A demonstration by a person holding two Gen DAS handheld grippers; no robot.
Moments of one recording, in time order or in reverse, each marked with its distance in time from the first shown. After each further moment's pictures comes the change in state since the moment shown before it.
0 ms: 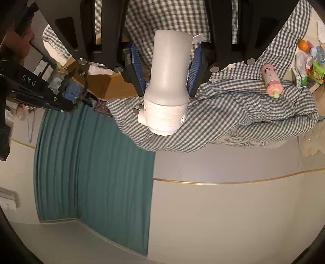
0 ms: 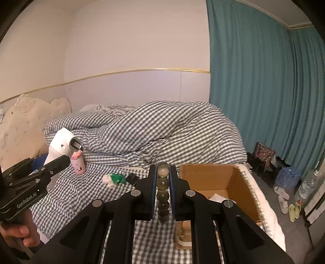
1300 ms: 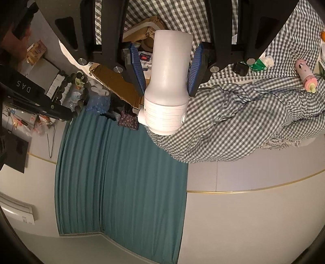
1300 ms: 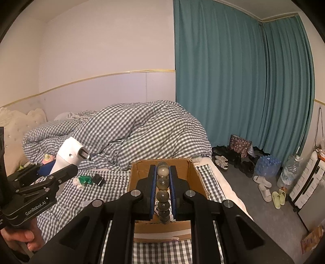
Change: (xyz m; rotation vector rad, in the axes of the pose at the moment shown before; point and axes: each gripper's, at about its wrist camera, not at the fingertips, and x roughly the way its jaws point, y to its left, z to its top) left arm 0.069 -0.098 -0.006 0.065 0.099 -0.164; right arm -0.025 -0.109 -0.009 0.095 0.007 -0.147
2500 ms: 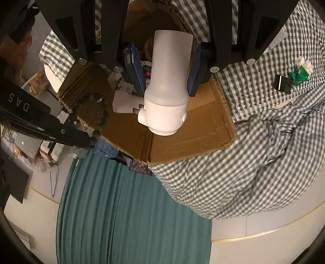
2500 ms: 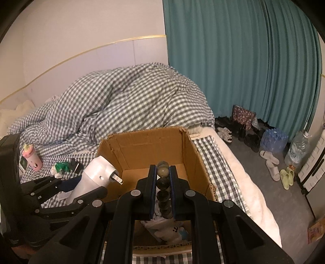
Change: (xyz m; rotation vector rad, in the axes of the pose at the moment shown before) left arm 0.185 -0.029 -0.059 0.066 0.334 -0.100; right arm 0.156 -0.053 -0.048 0.066 0.204 0.011
